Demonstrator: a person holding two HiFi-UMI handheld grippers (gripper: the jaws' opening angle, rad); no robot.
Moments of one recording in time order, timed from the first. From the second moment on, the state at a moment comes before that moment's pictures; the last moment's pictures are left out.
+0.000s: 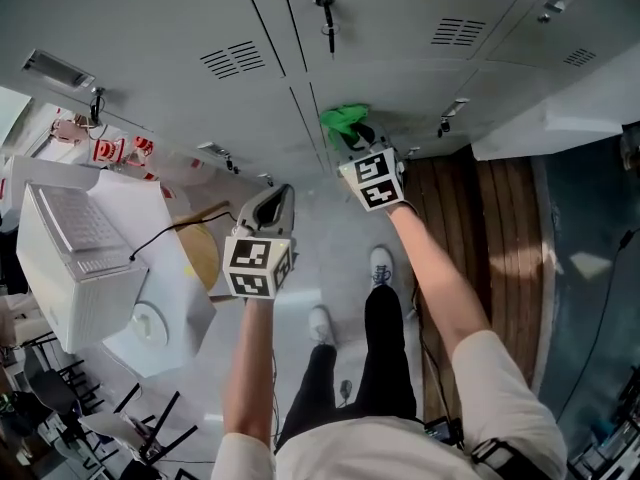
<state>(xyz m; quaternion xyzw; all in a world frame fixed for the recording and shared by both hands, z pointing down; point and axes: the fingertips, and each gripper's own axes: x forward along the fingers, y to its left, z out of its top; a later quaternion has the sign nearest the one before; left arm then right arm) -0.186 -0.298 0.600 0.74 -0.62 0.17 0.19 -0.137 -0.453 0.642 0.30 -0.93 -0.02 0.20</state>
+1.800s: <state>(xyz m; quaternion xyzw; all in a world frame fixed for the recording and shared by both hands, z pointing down) -0.179 -0.318 0.737 0.73 -0.60 0.21 0.25 -0.178 -0.446 0.852 0.22 -0.92 0.06 0.32</state>
